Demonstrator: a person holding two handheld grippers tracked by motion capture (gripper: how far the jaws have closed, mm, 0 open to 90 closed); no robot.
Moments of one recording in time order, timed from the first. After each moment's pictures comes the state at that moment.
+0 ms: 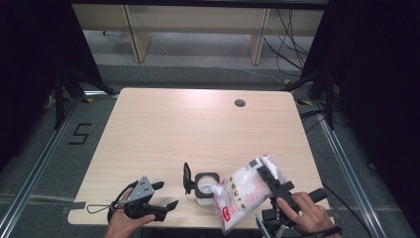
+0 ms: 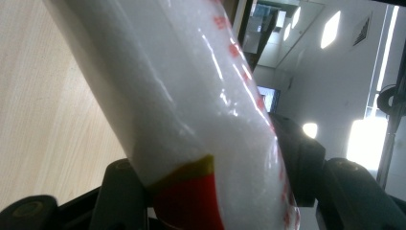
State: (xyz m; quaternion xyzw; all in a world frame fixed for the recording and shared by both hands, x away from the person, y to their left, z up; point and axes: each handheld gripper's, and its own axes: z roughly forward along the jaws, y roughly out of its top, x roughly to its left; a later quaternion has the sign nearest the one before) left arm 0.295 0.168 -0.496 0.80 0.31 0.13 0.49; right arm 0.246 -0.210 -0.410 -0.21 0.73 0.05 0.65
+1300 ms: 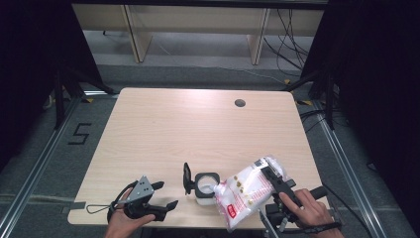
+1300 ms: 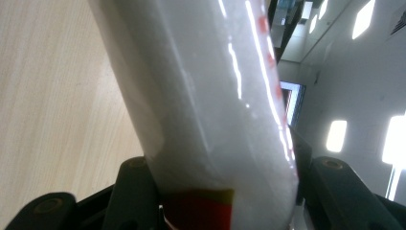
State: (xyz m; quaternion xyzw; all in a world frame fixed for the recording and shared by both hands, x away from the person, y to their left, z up) left arm 0.295 0.170 -0.494 0.81 0.31 0.14 0.48; right arm 0.263 -0.225 -0.429 -0.19 0.77 0.05 0.61
